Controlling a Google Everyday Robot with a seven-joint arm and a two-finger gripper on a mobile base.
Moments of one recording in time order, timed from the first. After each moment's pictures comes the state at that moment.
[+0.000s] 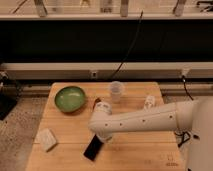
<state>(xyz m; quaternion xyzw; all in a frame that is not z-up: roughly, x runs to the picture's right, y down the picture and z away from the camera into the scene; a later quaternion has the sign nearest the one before) -0.010 0.285 0.775 -0.34 -0.05 -0.25 0.91</state>
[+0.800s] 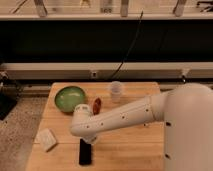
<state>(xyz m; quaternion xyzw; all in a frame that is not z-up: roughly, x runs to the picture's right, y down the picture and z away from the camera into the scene) -0.065 0.287 0.776 -0.32 -0.05 -0.30 0.90</state>
